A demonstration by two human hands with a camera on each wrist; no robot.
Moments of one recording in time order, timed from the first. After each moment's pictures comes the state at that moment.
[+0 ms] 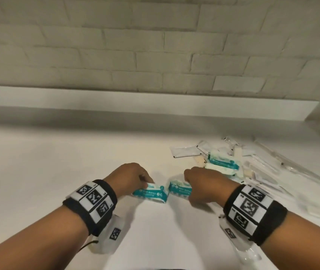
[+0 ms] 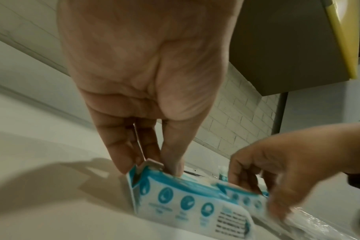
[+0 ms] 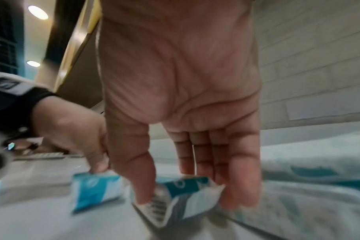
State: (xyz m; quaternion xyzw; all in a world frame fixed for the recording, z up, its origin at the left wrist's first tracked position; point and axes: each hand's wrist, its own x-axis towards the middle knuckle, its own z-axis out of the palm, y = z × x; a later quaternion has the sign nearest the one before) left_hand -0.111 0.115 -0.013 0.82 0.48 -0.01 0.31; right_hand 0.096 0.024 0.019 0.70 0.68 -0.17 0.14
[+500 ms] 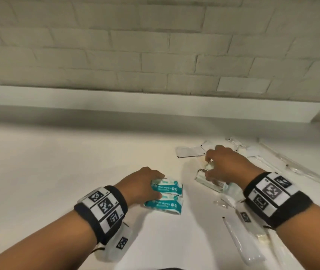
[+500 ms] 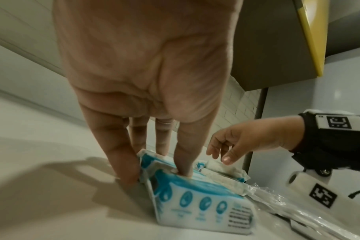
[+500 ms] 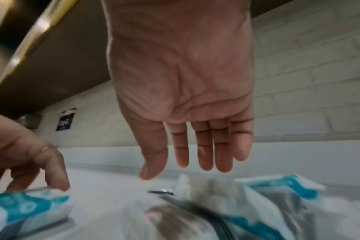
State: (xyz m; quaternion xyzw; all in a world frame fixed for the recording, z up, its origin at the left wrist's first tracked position) left_hand -0.101 0.086 -0.010 0.83 0.47 -0.02 0.31; right_hand 0.145 0.040 0.036 0.77 0.63 -0.11 0.07
